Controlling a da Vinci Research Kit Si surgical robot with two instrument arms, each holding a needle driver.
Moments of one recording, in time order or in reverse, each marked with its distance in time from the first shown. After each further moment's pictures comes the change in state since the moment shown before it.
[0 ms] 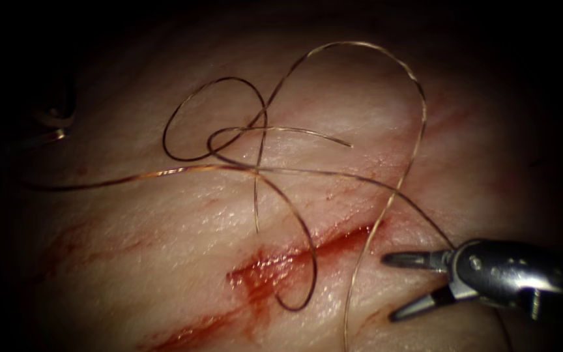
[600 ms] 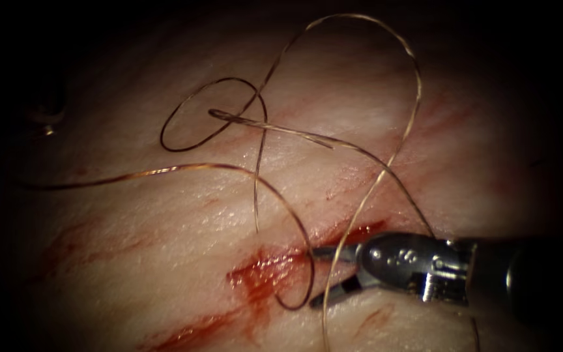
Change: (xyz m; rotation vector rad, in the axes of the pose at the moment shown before) right arm -0.005 0.002 0.009 0.035 -0.172 -0.044; left arm 0.000 0.000 -0.001 -0.003 -0.003 -0.005
